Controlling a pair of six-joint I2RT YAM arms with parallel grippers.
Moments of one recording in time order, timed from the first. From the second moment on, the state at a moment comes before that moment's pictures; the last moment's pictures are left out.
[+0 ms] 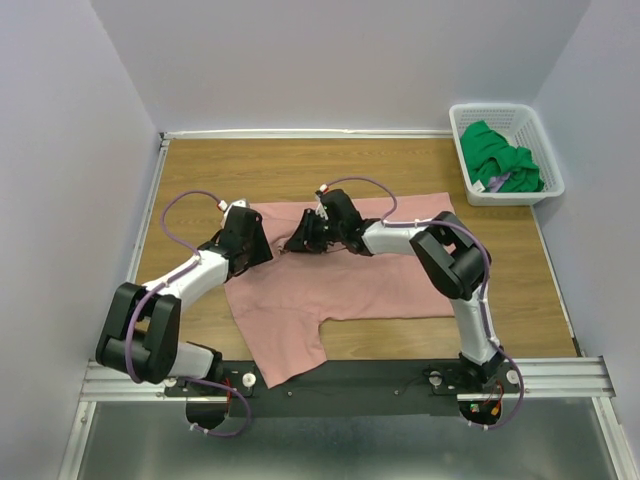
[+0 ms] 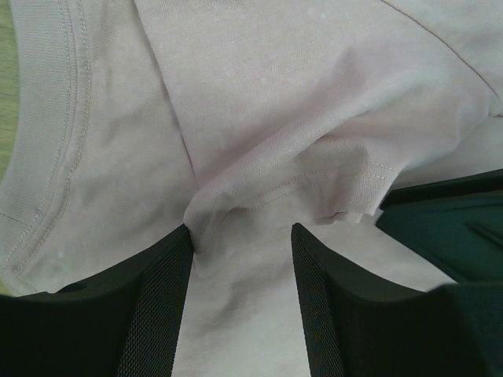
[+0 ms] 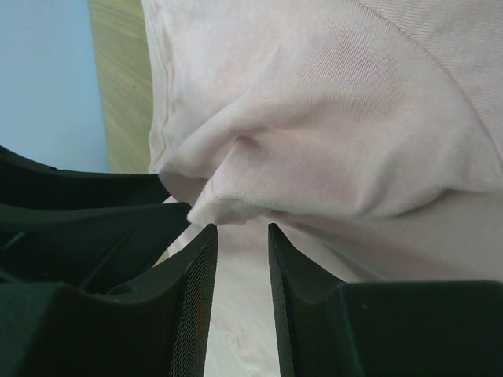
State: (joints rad) left arm -0.32 1.37 0.67 -0.18 -0.12 -0.57; right arm 0.74 2.12 1.28 0.25 -0.39 0.93
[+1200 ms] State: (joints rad) left arm -0.29 1.40 0.67 -0.17 -0.12 -0.57; right arm 0.85 2.21 1.52 0.01 -0.12 0.49
